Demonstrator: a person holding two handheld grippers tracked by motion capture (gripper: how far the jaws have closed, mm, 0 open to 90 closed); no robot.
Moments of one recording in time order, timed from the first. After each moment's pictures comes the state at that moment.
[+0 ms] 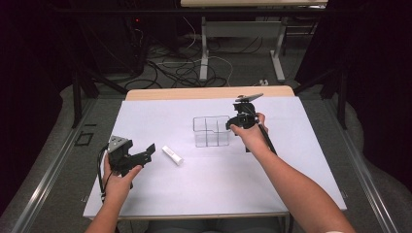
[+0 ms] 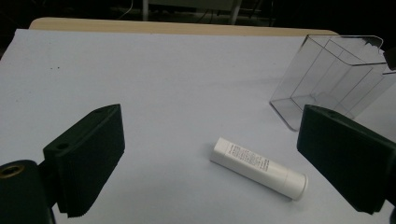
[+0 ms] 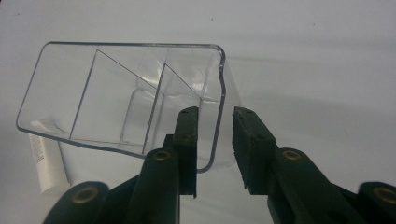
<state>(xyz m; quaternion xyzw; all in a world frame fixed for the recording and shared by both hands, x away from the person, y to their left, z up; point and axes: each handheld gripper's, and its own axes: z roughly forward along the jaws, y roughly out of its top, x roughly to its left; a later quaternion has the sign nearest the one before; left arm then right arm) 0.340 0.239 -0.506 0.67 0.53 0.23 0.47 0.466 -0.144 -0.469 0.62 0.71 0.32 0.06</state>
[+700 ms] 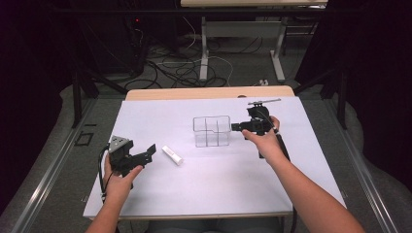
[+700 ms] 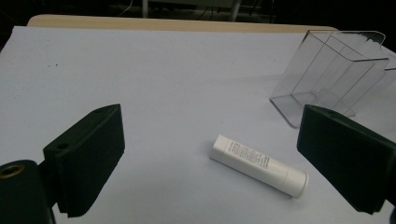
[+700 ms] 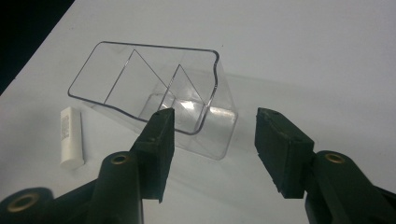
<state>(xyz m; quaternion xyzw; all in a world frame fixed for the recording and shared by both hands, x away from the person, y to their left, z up) 0.340 0.237 -0.507 0.67 0.53 0.23 0.46 0.430 -0.180 -0.457 0.56 0.73 0.40 0.09</state>
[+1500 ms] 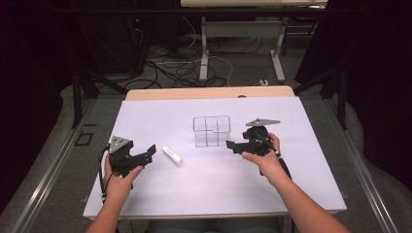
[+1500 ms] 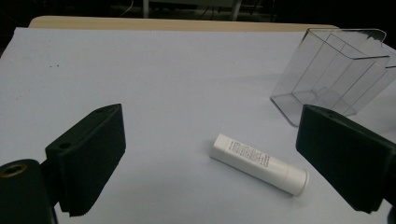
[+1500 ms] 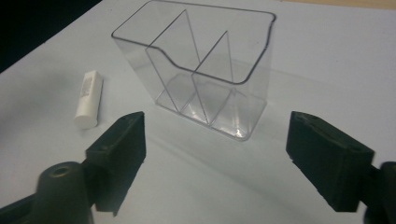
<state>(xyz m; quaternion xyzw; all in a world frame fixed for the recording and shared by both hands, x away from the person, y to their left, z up) 0.339 0.236 -0.507 0.67 0.53 0.24 0.46 0.383 -0.172 -0.491 0.45 0.76 0.45 0.13</state>
